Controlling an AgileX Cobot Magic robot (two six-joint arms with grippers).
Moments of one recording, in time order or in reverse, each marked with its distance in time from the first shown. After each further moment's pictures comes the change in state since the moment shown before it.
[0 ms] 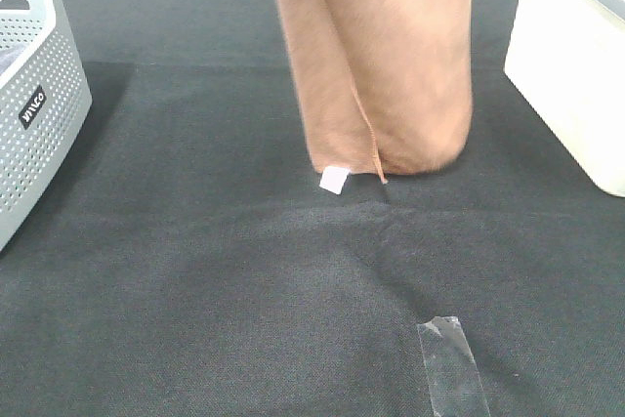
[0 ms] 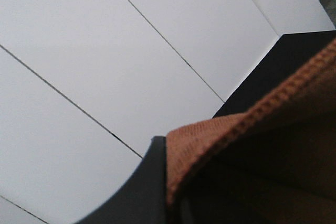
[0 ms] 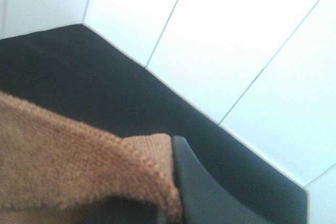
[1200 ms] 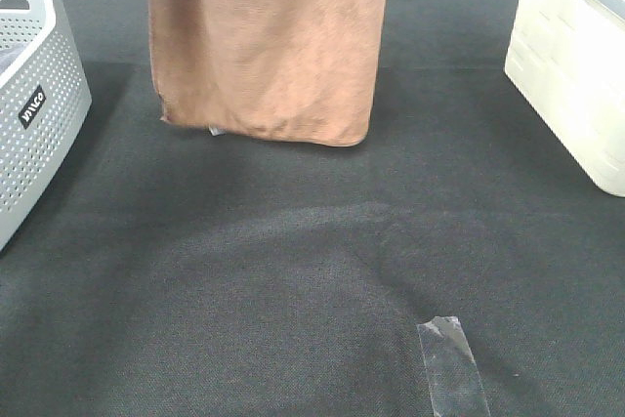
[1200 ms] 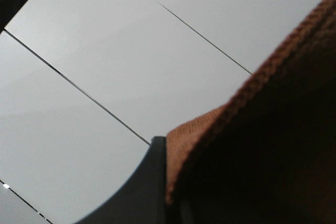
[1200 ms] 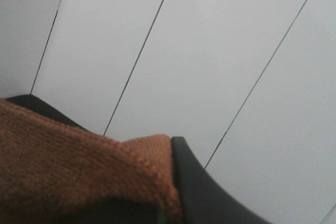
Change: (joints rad) left arm 0.180 0.213 0.000 0.186 -0.595 -0.001; right arm 0.000 0.159 -0.001 -0.088 -0.452 0.084
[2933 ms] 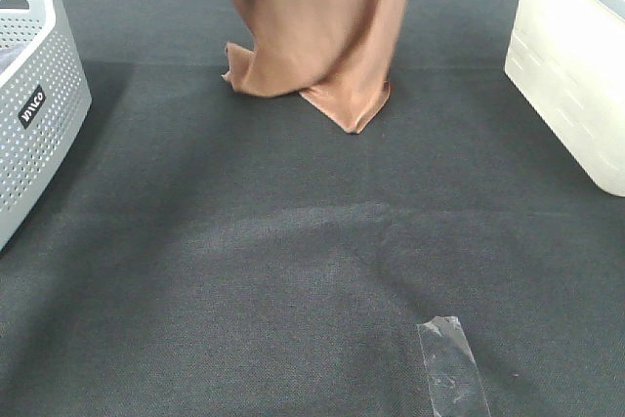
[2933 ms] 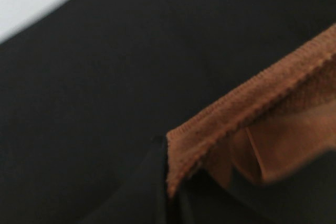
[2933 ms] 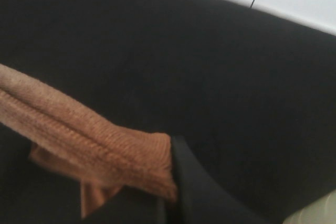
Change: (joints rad) left arm -0.028 0.480 -0.557 -0.229 1.030 -0.286; right arm -0.142 0.227 -0.128 0.160 0.546 0.149
